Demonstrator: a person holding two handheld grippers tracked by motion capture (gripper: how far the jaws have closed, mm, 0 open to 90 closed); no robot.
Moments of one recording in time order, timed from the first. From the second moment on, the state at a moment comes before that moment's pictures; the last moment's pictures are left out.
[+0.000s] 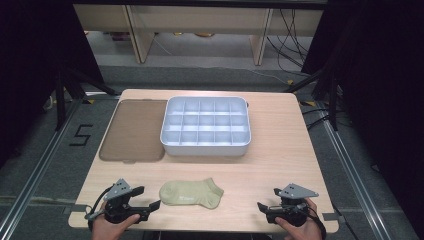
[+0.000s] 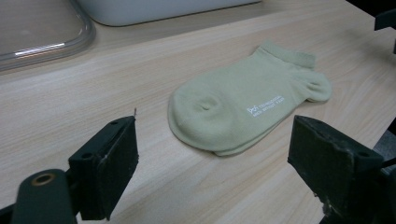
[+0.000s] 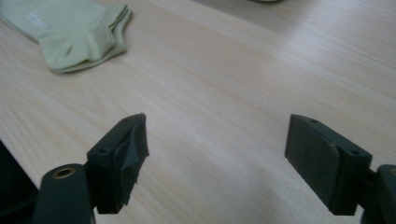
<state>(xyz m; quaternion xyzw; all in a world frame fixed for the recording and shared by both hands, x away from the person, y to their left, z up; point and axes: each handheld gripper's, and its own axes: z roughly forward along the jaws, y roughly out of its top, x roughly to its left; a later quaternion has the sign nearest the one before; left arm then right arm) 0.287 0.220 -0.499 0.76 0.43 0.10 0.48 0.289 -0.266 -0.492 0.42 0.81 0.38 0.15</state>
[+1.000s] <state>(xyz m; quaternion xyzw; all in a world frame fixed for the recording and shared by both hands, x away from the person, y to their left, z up) 0.288 0.220 -0.498 0.76 0.44 0.11 0.47 0.330 -0.175 -0.483 0.34 0.84 0.40 0.12</state>
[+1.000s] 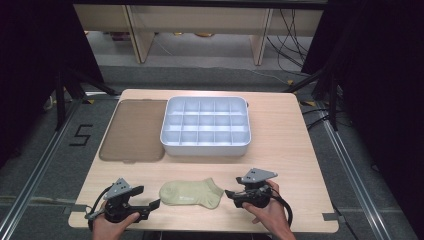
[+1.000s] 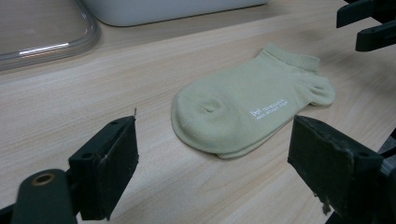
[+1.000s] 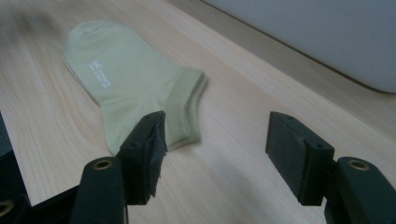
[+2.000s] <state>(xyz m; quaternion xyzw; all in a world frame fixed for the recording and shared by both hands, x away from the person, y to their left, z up) 0.288 0.219 -0.499 0.76 0.44 0.11 0.46 0.352 -0.132 -0.504 0.32 0.87 0.36 0.08</state>
